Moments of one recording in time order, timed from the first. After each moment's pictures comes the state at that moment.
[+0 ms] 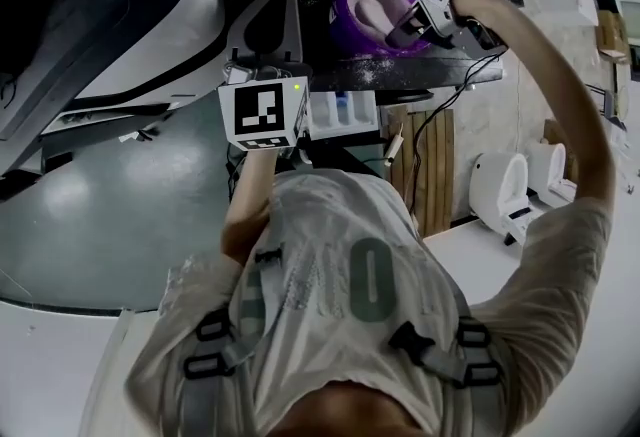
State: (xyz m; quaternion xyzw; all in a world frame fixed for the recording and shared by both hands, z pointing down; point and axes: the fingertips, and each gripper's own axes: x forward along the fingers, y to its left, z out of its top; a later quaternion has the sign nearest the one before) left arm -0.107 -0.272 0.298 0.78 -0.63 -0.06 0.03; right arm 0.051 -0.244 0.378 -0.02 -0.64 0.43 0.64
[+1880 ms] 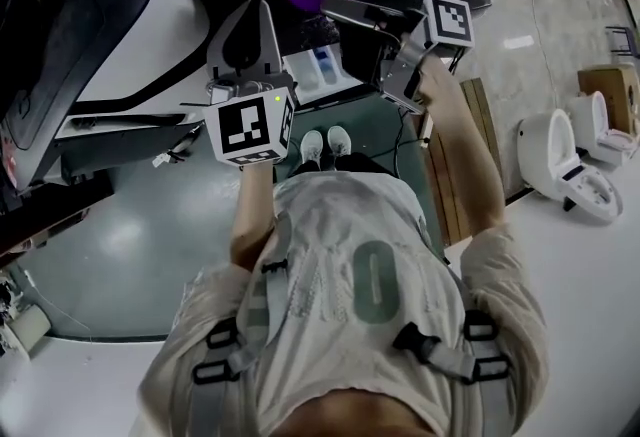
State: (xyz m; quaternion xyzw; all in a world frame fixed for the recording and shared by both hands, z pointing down) left arm -0.031 -0.168 0.274 0.81 -0.59 -0.02 -0.04; right arm 0.047 -0.171 0.306 0.08 -0.73 0.65 -0.17
